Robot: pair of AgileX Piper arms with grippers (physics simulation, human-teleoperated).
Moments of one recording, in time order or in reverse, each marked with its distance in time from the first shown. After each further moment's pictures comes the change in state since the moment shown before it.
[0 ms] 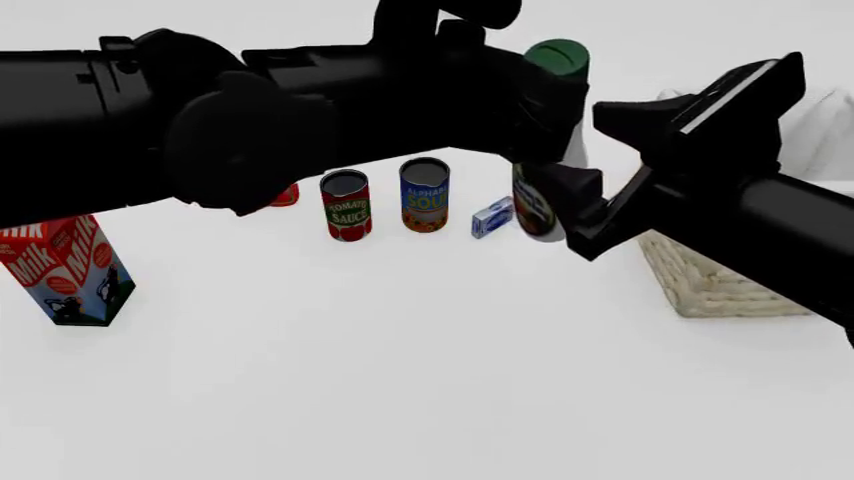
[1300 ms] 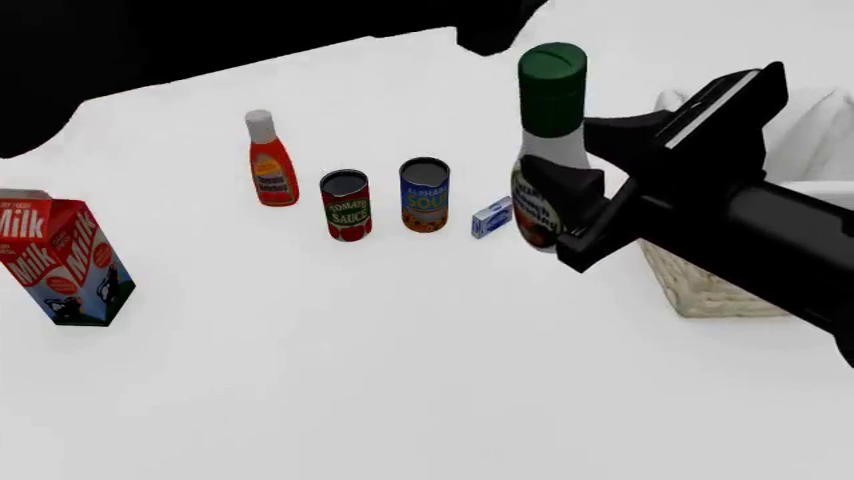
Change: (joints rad) left arm -0.026 -0.210 -0.012 0.031 -0.014; right arm 0.031 0.011 0.008 -0.012 -0.018
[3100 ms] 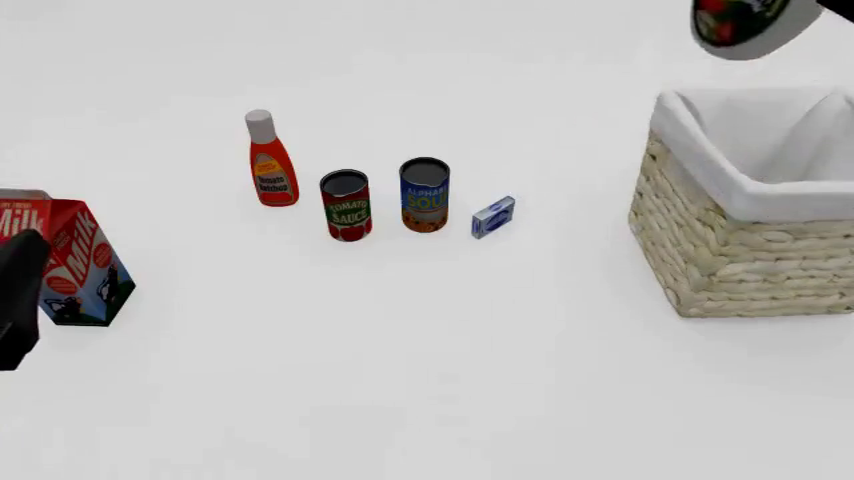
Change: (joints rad) left arm 0.958 -1.031 1.057 -0.097 -0.027; right arm -0.244 -0.260 -0.318 0.276 -0.006
